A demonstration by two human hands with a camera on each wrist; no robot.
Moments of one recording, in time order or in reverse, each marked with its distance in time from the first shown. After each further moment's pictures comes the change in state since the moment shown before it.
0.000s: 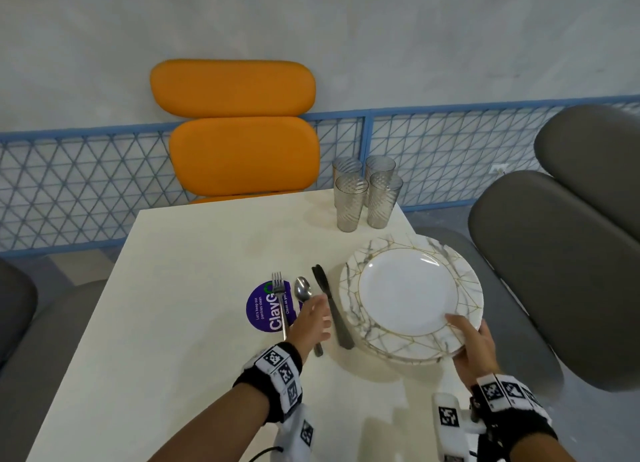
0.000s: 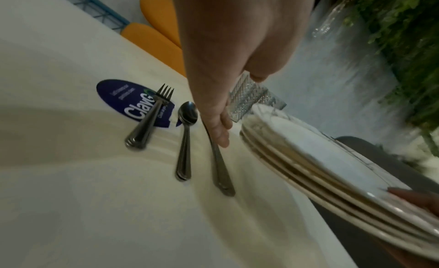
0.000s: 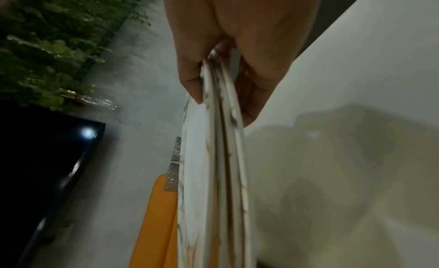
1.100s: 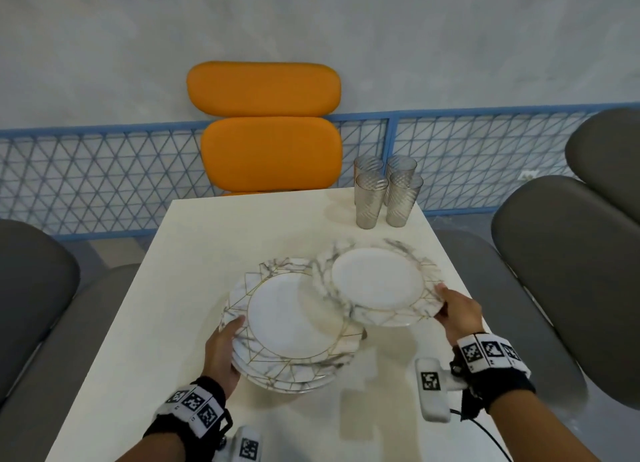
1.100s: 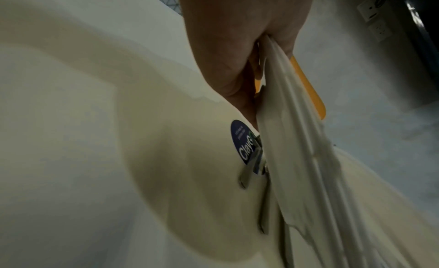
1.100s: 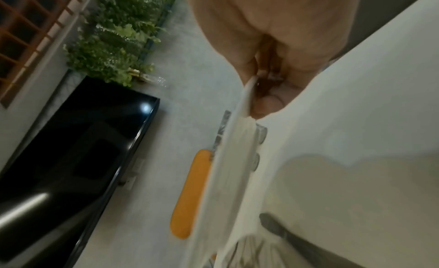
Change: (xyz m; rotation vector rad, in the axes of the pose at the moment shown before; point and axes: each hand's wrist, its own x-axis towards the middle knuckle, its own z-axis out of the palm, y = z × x) left_hand -0.068 -0.054 -0.125 -0.538 0.366 0.012; right_hand 0.012 -0.003 0.052 -0.276 0.013 -0.025
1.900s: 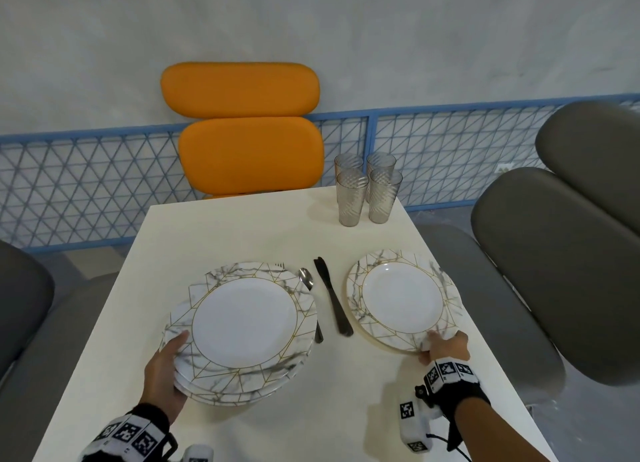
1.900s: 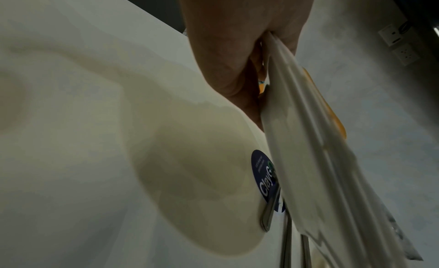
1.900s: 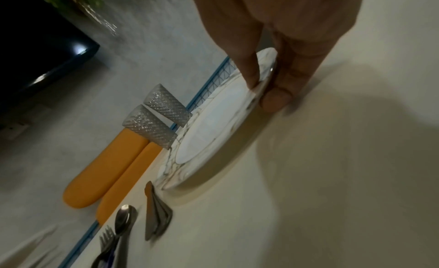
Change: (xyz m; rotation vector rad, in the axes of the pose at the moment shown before) left_hand 0.001 0.015 -0.057 -0.016 -0.083 -0.025; right_hand 0.005 0.069 -0.040 -0.447 0.340 0.135
